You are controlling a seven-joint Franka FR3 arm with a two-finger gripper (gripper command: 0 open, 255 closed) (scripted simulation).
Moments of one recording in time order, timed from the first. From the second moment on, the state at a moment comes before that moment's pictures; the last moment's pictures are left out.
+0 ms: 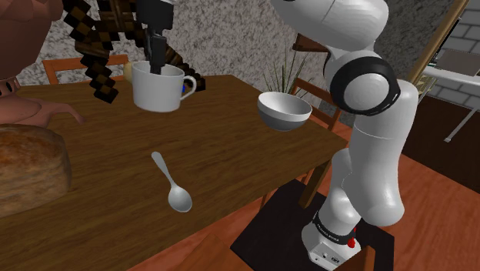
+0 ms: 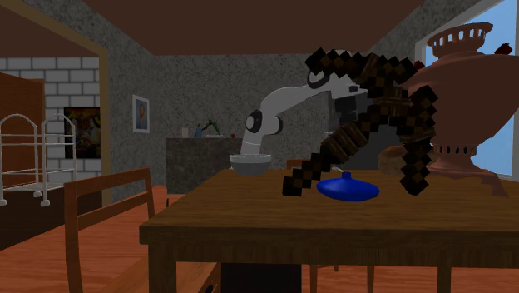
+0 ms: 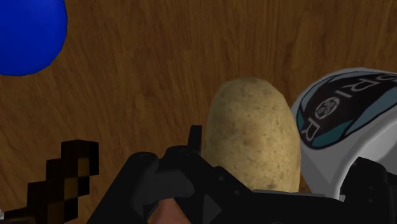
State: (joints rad) arm 0.64 0.26 -0.23 -1.07 0.18 1.41 -0.70
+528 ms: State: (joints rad) arm 0.63 0.31 -0.13 -1.04 0.16 1.45 -0.61
